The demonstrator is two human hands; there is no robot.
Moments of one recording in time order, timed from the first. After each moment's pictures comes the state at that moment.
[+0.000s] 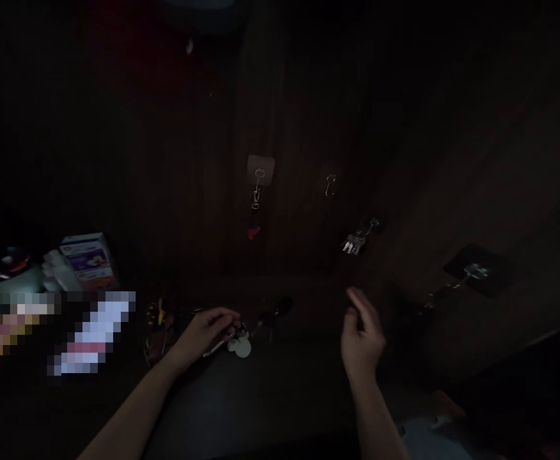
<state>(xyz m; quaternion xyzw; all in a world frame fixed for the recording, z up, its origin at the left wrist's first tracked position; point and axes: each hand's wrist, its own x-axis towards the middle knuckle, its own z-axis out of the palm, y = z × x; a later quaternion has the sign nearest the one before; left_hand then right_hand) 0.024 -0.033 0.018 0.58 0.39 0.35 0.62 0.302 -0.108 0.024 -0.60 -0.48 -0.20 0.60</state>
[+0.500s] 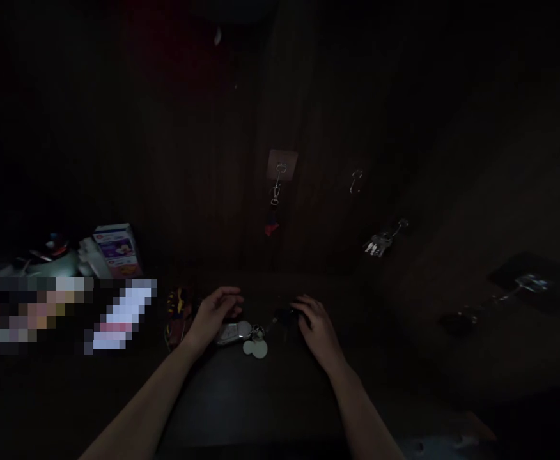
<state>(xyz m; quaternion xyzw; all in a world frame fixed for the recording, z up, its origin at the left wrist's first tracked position) 0.016 -0.025 0.014 0.54 0.43 0.47 0.55 0.266 -0.065 -0.021 -0.60 -0.70 0.03 0.40</state>
